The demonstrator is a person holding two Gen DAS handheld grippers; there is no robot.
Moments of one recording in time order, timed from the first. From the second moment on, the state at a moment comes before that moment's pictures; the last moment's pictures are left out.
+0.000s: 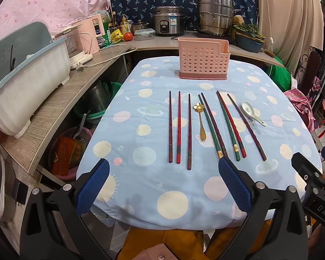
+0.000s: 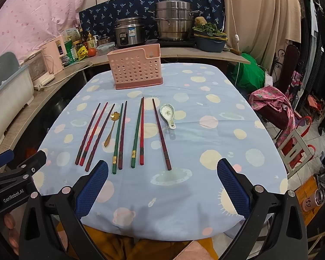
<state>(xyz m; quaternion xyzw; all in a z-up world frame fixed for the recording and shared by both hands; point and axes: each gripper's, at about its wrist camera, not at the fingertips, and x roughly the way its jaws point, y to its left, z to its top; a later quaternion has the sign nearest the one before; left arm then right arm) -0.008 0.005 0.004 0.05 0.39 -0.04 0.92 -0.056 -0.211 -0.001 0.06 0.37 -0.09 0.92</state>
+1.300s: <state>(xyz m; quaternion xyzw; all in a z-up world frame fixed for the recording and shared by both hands) 0.057 0.035 -0.040 0.01 0.44 -0.02 0.90 -0.022 -0.231 -0.015 0.08 0.39 -0.09 0.91</state>
